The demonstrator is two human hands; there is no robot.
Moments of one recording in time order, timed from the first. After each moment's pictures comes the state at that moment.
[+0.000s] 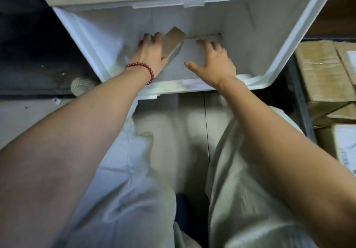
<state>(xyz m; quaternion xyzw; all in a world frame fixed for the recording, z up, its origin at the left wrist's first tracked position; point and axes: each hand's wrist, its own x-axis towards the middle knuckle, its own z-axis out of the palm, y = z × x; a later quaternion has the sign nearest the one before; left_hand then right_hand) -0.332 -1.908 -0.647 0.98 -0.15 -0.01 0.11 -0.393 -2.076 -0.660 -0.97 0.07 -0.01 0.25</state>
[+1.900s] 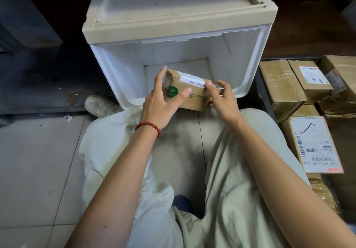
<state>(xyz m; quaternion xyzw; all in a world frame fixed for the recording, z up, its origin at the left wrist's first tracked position) -0.492 -1.903 -0.603 0.88 -0.07 -0.04 0.47 -0.502 -2.084 -0.649 -0.76 0.22 -0.08 0.61</state>
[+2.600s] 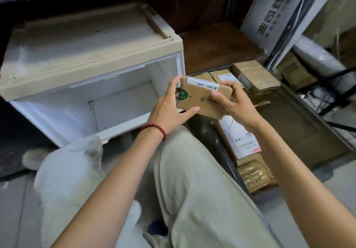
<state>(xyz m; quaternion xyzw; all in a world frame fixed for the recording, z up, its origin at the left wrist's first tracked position) -0.513 -2.041 -0.562 0.85 -0.34 -0.10 0.40 -0.617 -2.212 -0.565 -0.77 0.21 -0.15 0.59</state>
